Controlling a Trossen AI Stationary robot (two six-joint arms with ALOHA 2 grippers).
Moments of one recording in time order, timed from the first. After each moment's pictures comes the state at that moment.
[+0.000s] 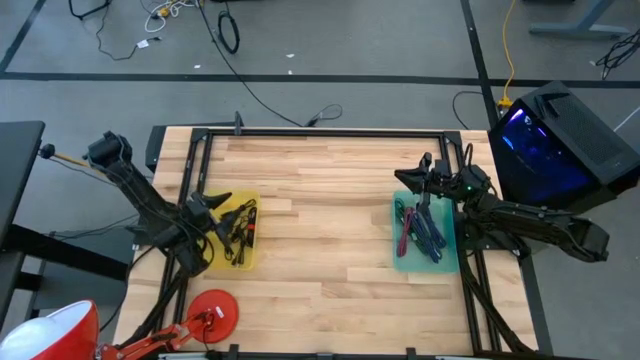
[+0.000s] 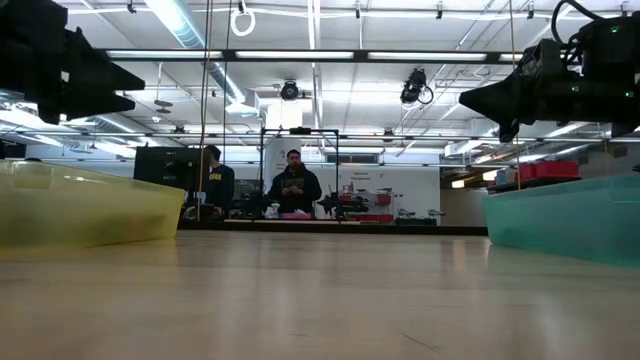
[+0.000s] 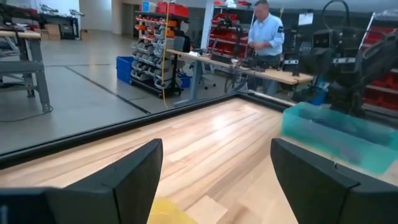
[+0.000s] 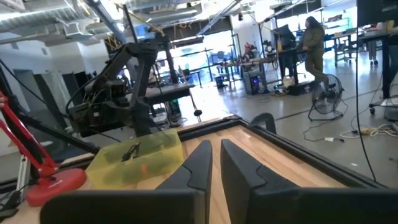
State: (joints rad) left arm -0.90 0.97 0.38 -0.95 -1.57 -1.74; right arm -0.60 0.63 0.02 0.76 -0.37 0.25
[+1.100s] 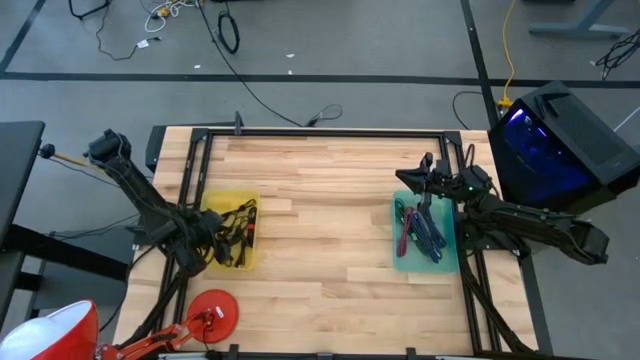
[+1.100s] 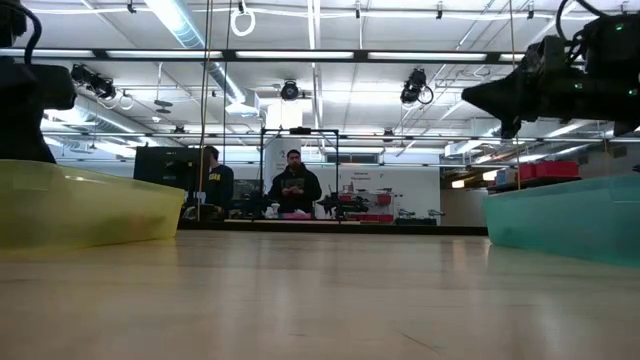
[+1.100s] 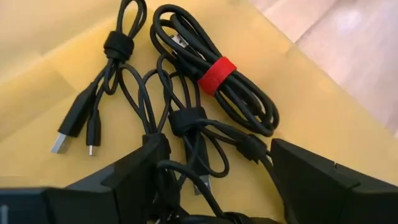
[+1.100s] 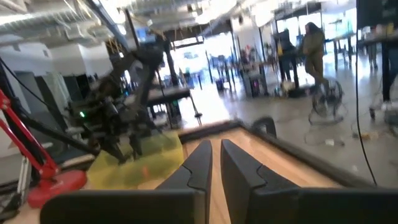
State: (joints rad) left arm -0.90 0.88 0.36 -0.82 -0.70 -1.66; right arm -0.60 0.59 0.02 0.73 -0.37 0.25
